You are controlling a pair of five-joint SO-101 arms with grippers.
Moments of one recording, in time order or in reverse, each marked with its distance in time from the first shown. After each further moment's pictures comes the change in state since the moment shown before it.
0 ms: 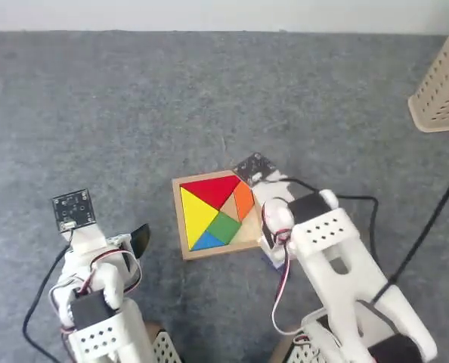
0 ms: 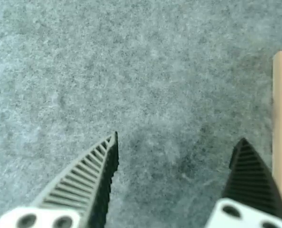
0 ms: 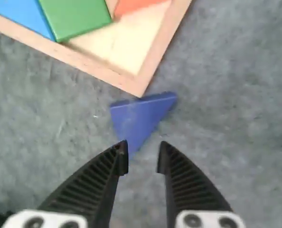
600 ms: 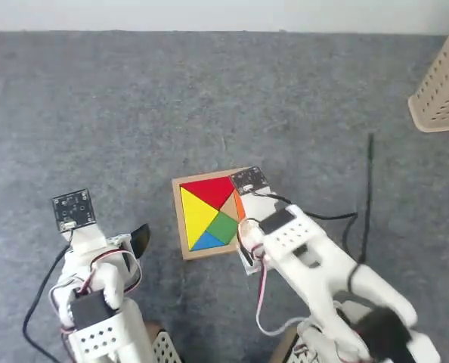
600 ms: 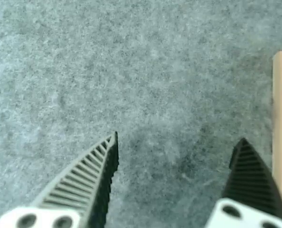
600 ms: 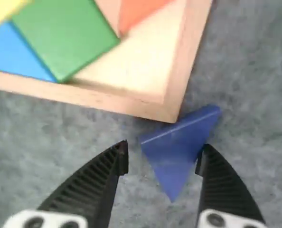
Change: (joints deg) left arm 0.0 0.0 0.0 0.0 0.0; right arm -9.4 10.6 6.8 -15.6 -24.4
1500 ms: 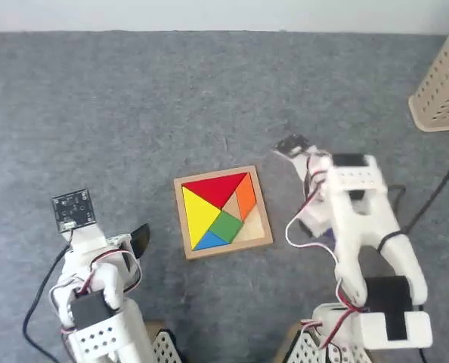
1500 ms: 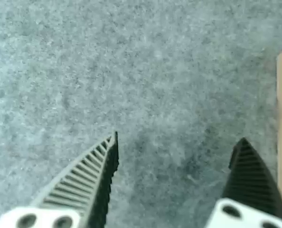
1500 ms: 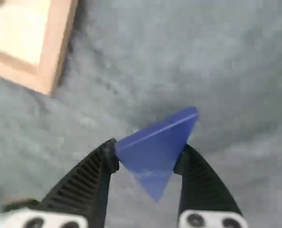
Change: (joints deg) left arm 0.0 0.0 0.0 0.0 0.0; right arm 31.6 13.0 -21.9 14.2 47.5
